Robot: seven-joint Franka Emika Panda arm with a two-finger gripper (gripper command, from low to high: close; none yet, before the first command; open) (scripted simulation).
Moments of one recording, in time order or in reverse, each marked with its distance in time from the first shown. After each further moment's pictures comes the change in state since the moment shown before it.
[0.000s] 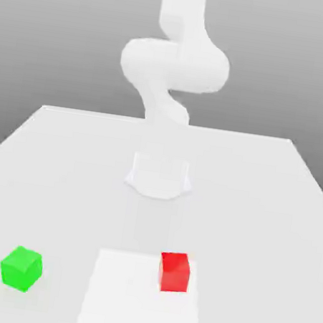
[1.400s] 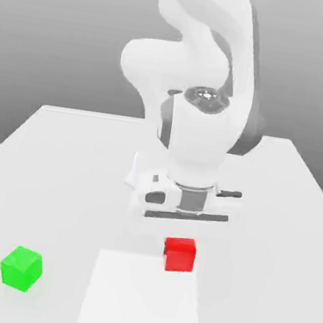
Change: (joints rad) arm 0.096 0.709 0.007 -0.450 0.022 0.441 -0.033
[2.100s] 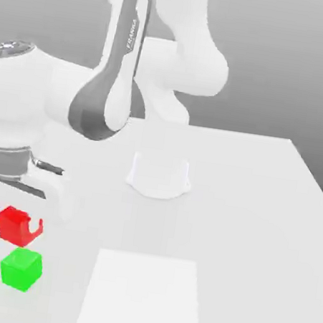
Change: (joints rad) arm -0.472 0.204 -0.157 0.255 0.053 -0.053 -0.194
